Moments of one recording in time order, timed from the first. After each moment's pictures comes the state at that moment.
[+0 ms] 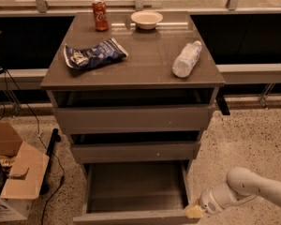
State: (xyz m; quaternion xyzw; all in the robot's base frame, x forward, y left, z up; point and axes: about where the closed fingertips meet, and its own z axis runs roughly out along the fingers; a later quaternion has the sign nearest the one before) arm 0.400 -0.213 0.356 -0.37 0.86 0.32 0.10
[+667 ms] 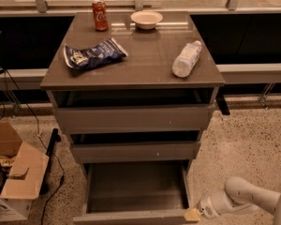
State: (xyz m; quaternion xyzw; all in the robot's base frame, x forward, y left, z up) arm 0.409 -0.221 0.277 -0.31 0.88 0.34 0.10
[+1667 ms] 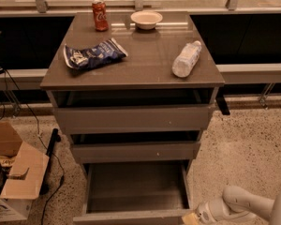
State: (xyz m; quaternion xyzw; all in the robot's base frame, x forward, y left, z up) arm 0.407 -0.223 0.234 -0.26 0.90 0.33 0.11
